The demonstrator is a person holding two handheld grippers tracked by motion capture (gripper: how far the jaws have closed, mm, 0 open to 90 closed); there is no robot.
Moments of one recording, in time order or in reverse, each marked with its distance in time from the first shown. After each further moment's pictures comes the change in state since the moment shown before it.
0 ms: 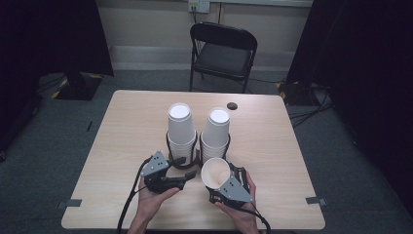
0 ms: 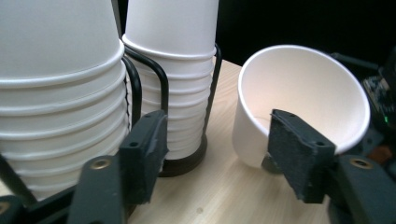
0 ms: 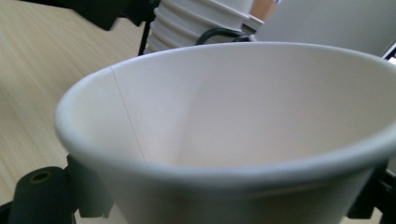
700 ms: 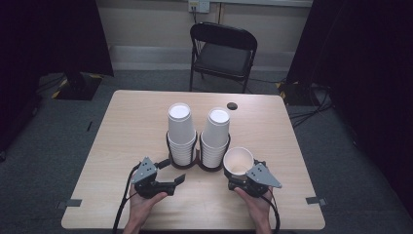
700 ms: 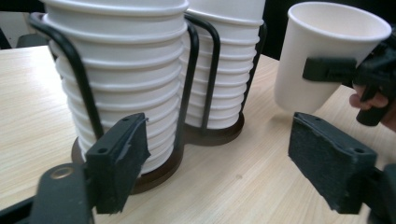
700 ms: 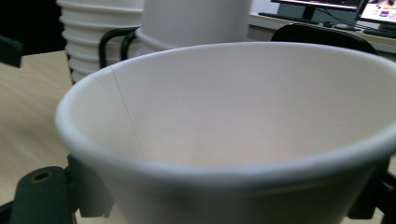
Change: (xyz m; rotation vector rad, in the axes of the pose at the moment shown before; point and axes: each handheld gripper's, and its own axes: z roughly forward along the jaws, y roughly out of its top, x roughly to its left) left arm 0.018 -0.033 -0.018 -0.015 0.103 -0.033; right arm -0.058 -0.022 -0.009 -0.016 -0.063 0.285
